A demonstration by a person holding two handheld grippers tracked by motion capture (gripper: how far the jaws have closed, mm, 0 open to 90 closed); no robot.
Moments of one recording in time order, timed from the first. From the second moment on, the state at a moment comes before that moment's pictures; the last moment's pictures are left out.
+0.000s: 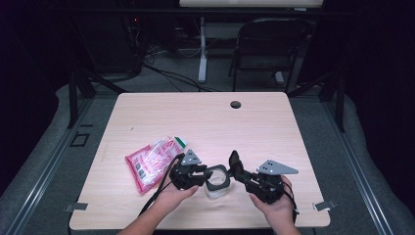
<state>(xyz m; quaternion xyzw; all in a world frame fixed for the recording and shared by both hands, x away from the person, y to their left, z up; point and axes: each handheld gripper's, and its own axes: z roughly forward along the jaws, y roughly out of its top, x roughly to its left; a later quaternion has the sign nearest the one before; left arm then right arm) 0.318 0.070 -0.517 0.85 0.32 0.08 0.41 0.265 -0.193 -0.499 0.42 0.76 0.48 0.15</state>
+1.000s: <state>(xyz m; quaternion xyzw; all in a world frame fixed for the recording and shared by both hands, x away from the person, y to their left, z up) 0.314 0.072 -0.521 0.83 0.34 0.06 0.43 0.315 -0.182 -0.503 0.43 0.76 0.47 0.15</state>
